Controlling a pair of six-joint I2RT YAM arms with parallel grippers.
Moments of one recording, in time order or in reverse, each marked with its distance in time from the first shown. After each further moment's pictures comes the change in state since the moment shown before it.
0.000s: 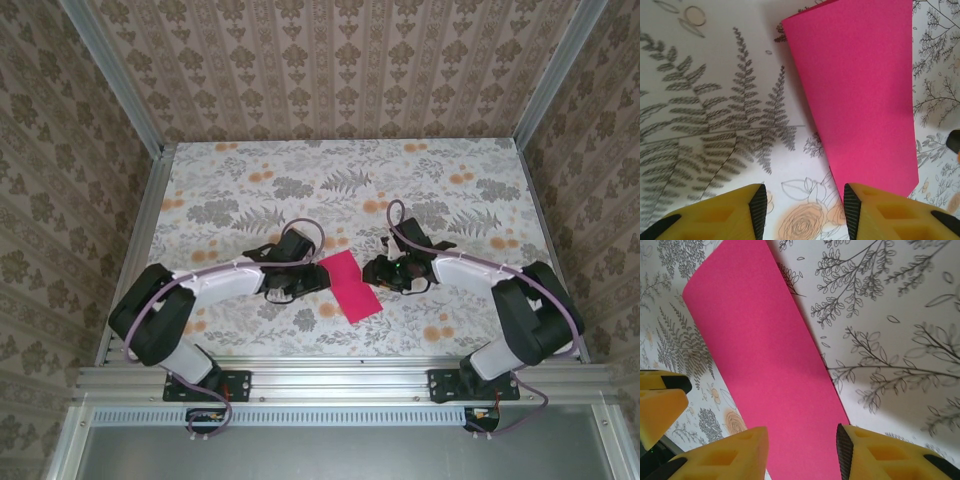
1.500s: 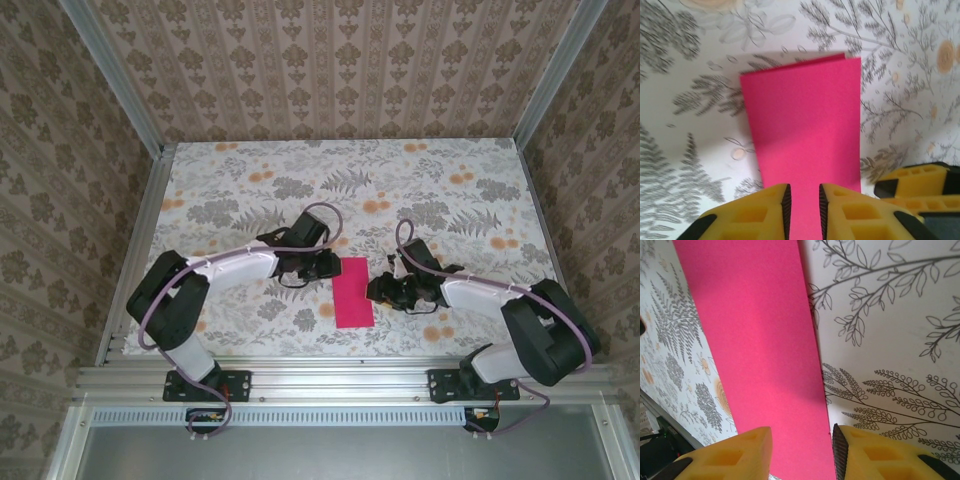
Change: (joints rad) left arm -0.018 0.111 0.186 -0.040 0.038 0.121; right arm 0.029 -0.123 -0.217 0.149 -0.043 0.127
